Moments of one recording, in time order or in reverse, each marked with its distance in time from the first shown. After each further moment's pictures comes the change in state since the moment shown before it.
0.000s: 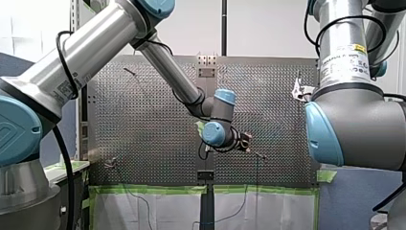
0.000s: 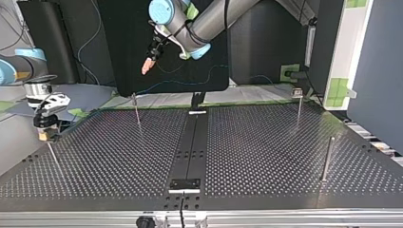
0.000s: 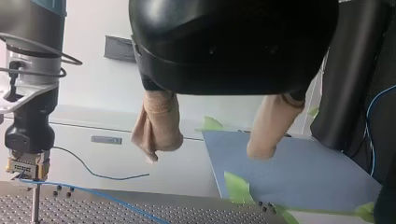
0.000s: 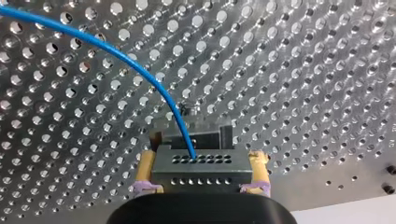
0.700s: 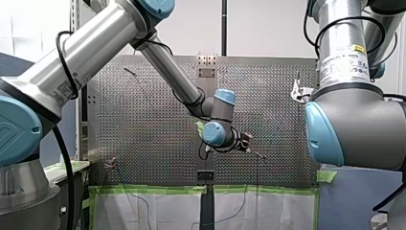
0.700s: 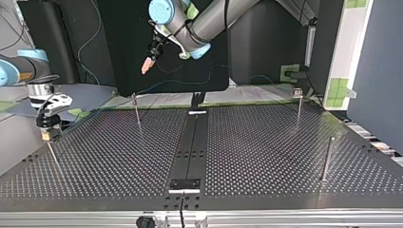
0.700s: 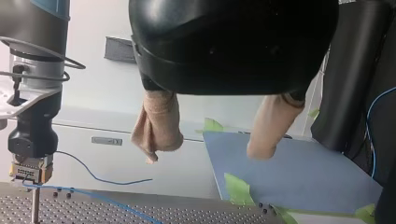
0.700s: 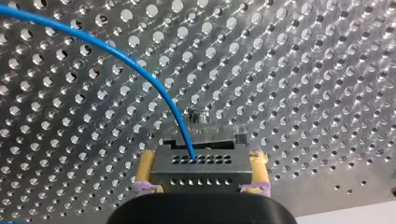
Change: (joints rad) left arm -0.001 0.000 0.000 0.000 0.003 -0.003; right arm 0.006 0.013 -0.004 -0.003 0.000 0.000
